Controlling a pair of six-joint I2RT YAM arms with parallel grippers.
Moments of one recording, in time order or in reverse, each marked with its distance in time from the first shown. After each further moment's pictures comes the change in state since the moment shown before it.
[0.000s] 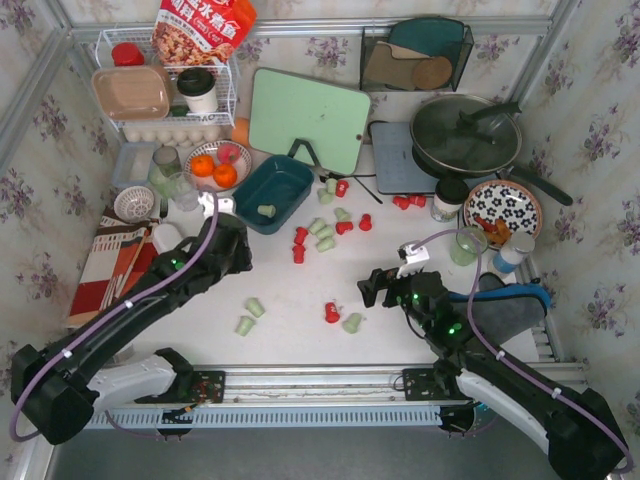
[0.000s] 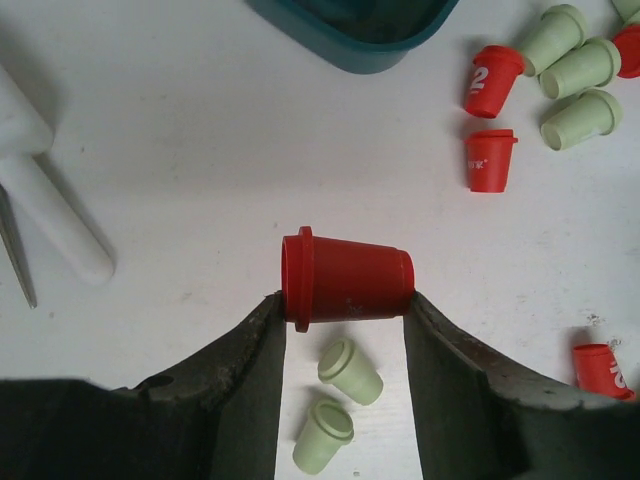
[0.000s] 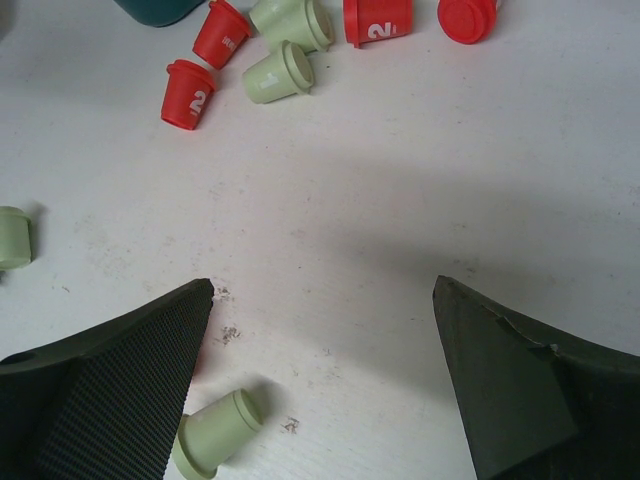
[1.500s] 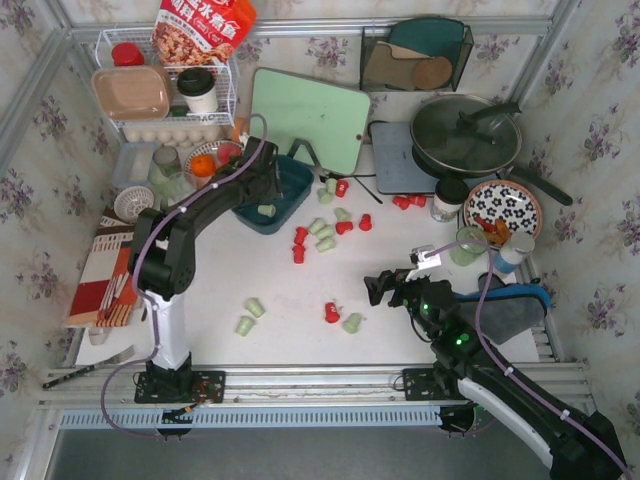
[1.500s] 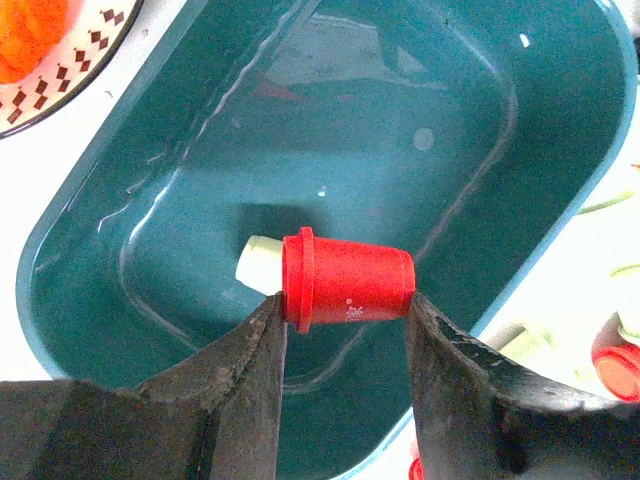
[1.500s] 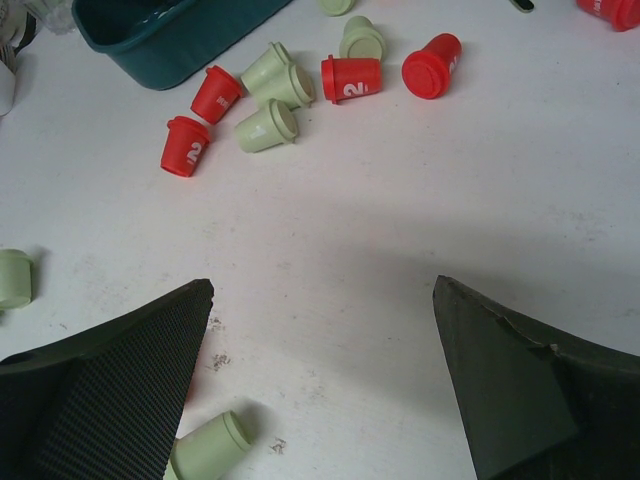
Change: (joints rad) left arm 0.252 0.979 0.739 0.169 0.227 0.075; right arm 0.000 -0.175 -0.059 0.003 0.073 -0.015
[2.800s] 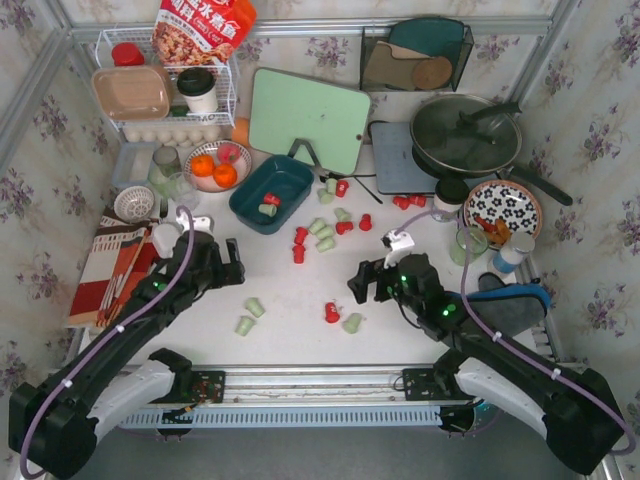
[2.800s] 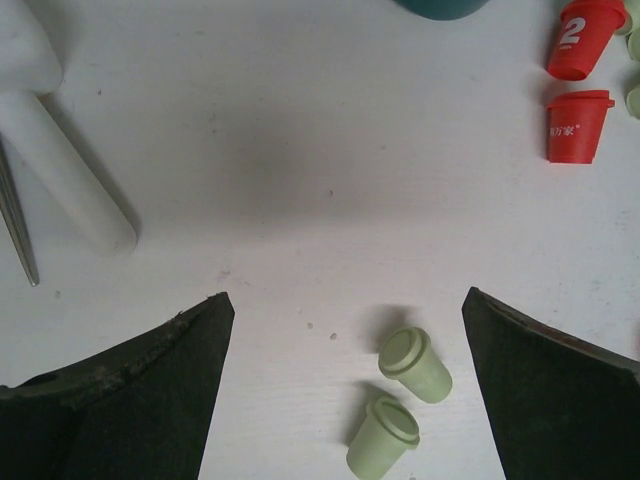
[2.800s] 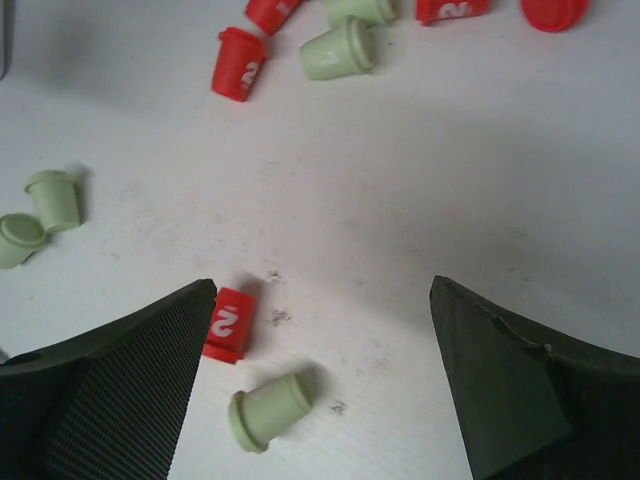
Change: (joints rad) left arm -0.050 -1.115 -0.959 -0.055 -0.047 0.015; right arm 0.026 0.292 0.224 -0.144 -0.143 0.017
